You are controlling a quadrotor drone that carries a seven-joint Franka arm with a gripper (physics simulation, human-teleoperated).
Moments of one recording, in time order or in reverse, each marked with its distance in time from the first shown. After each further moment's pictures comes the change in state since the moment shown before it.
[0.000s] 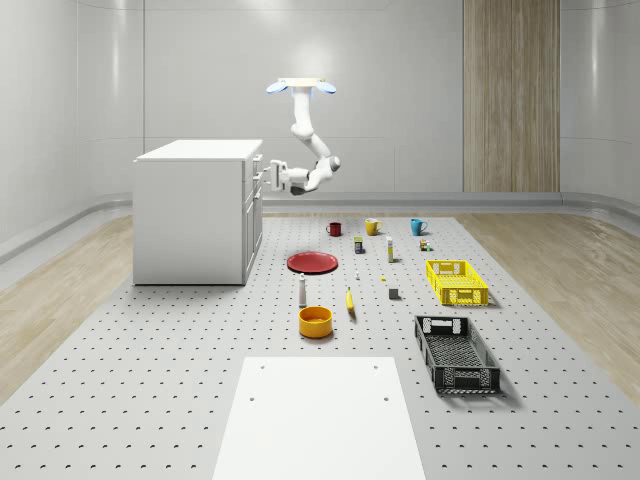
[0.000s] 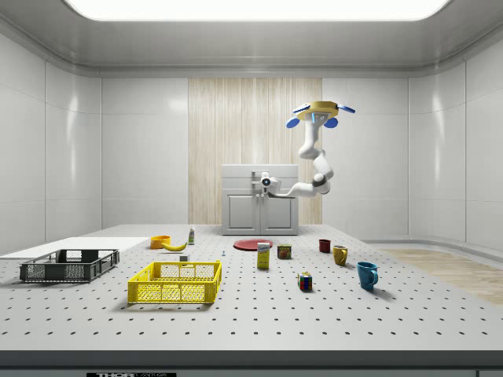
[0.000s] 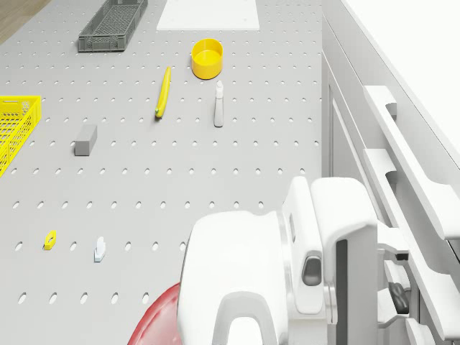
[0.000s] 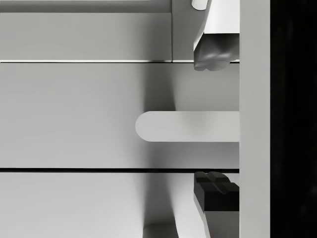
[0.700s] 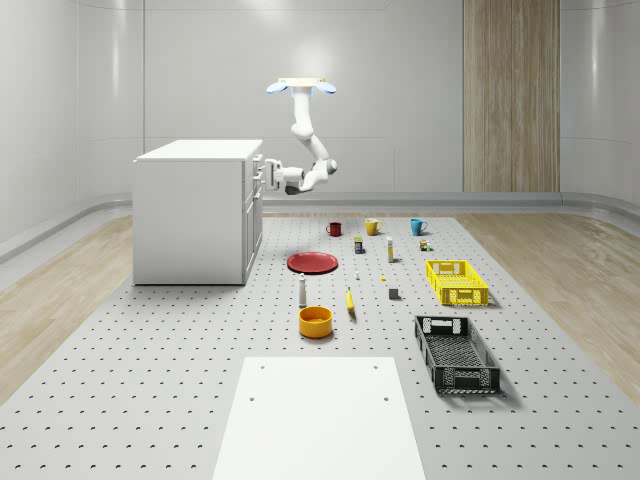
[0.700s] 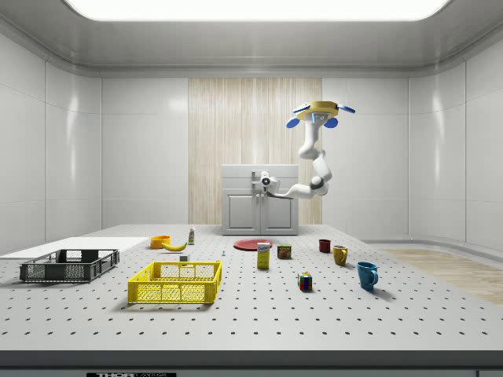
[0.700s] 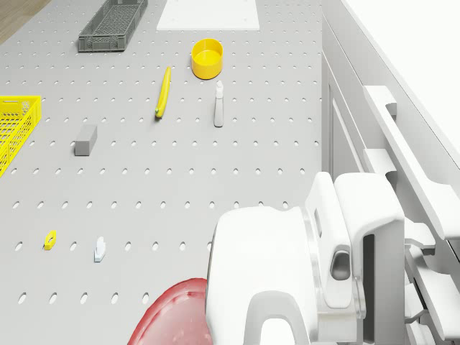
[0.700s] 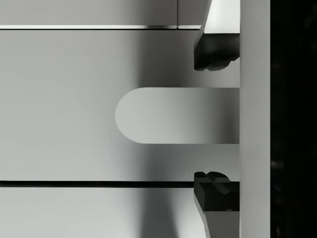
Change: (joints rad) arm -0.002 0.081 0.048 0.015 0.104 0.005 -0.055
